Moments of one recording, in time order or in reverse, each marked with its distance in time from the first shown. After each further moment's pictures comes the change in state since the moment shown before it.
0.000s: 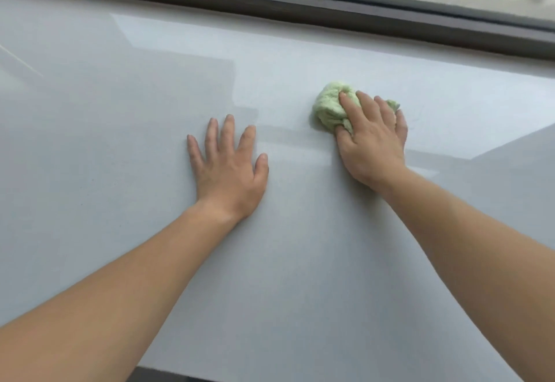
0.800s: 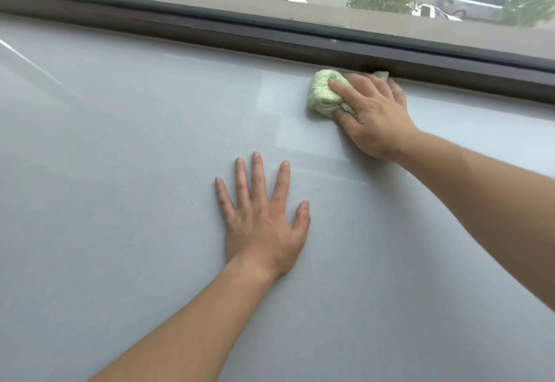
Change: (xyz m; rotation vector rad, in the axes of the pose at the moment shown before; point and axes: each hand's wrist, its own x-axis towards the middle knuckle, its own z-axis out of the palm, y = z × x) left_hand 0.024 0.045 0.008 0.072 -0.019 -0.069; right_hand 0.157 0.000 -0.017 -0.036 -0.025 -0.406
